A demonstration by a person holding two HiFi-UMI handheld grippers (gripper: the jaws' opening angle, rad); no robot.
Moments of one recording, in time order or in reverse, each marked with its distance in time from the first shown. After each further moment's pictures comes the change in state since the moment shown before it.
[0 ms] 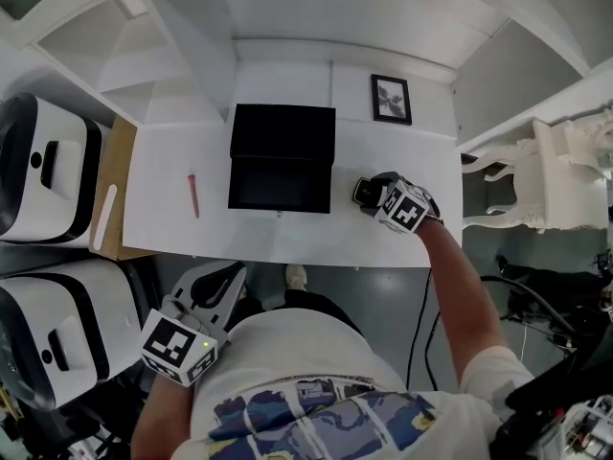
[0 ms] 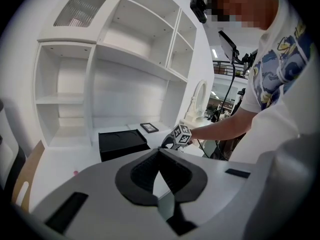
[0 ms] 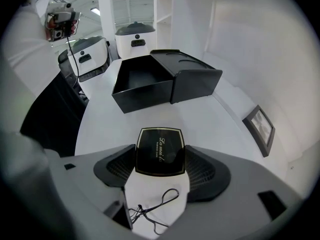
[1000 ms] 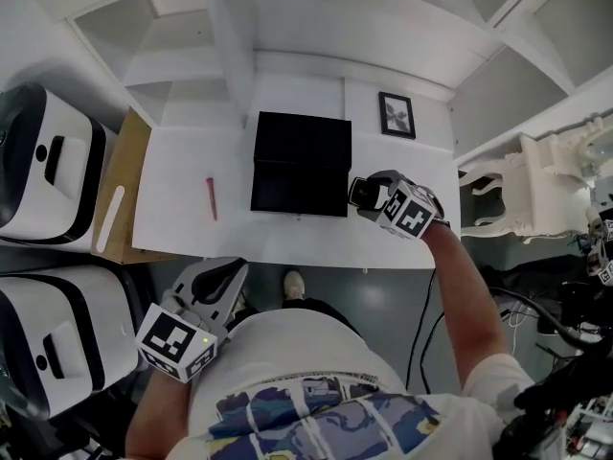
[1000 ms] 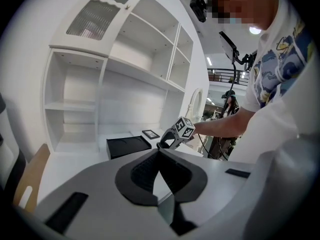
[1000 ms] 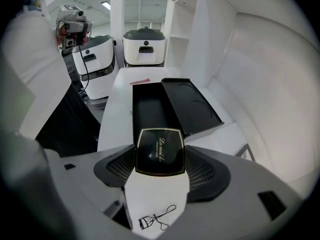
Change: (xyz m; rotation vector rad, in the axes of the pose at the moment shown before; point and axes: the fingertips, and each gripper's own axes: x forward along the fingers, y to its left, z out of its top) left arm -0.052 0.030 0.000 0.016 -0.105 -0.035; right arm -0.061 0.033 0.096 -0.107 -0.014 -0.068
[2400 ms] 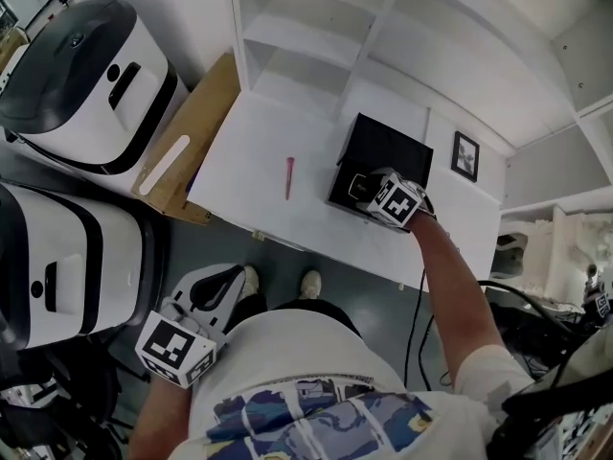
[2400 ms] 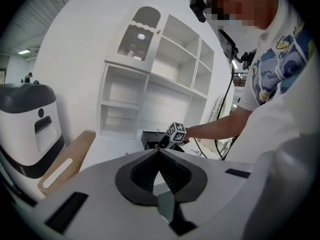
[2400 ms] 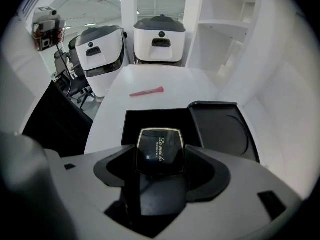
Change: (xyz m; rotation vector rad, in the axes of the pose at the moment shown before) left arm -0.136 0.047 -0.058 -0.142 -0.047 0.280; right arm 0.125 0.032 0.137 -0.162 0.036 0.092
